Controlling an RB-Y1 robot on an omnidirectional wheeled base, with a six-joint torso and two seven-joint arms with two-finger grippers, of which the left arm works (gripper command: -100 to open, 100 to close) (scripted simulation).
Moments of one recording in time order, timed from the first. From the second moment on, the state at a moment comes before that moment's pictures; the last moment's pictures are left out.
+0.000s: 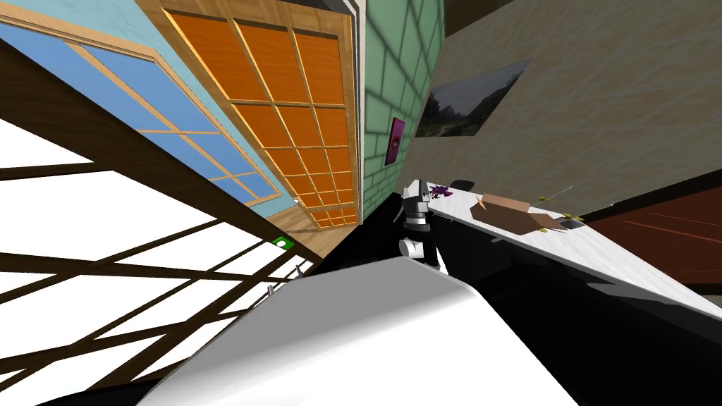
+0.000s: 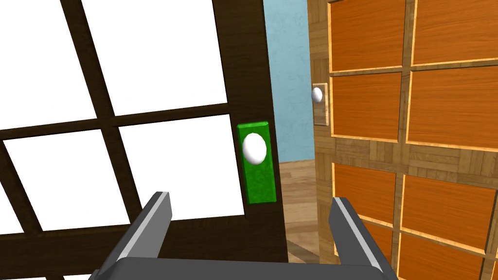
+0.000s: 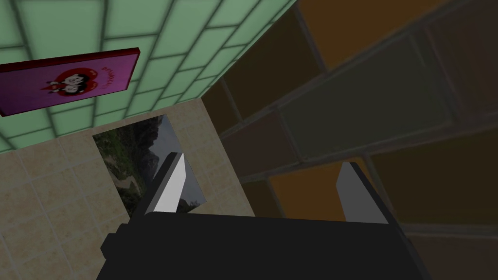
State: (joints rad) arm 0.68 0.10 -0.18 -1.31 0.72 -1.17 1.04
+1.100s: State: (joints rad) arm 0.72 0.09 -0.22 -1.16 0.84 -1.26 1.22
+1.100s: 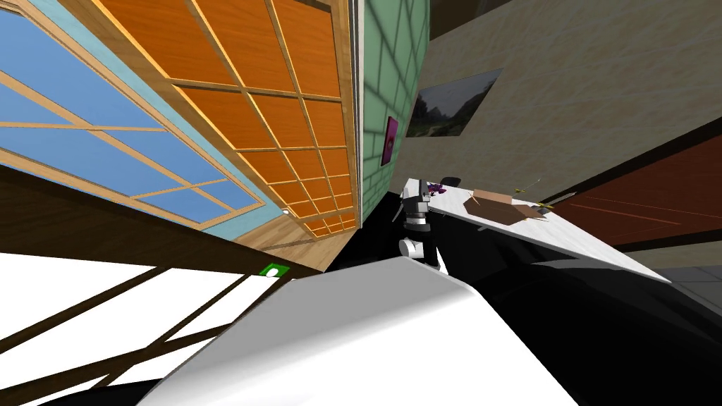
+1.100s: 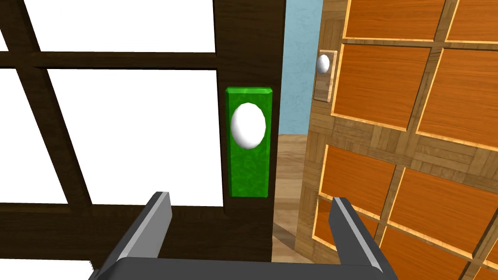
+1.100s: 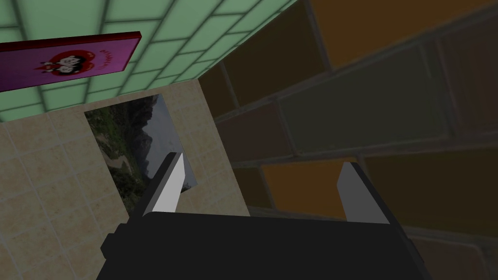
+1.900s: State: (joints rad) arm 0.69 0.09 -0.20 -1.14 0.85 -1.24 1.23
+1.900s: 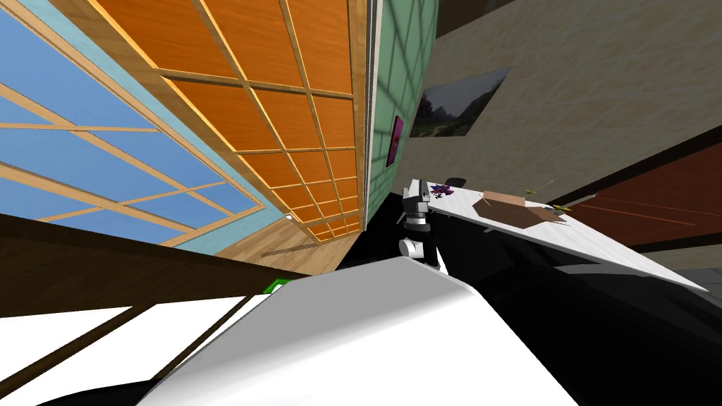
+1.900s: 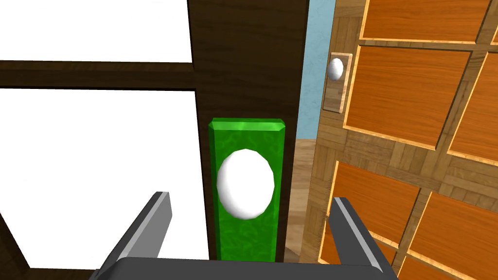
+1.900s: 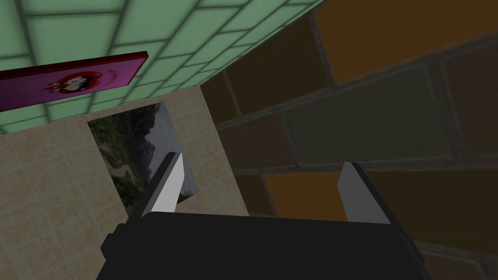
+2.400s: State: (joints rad) arm 0.68 0.09 -0.19 -1.13 0.86 -1.23 1.23
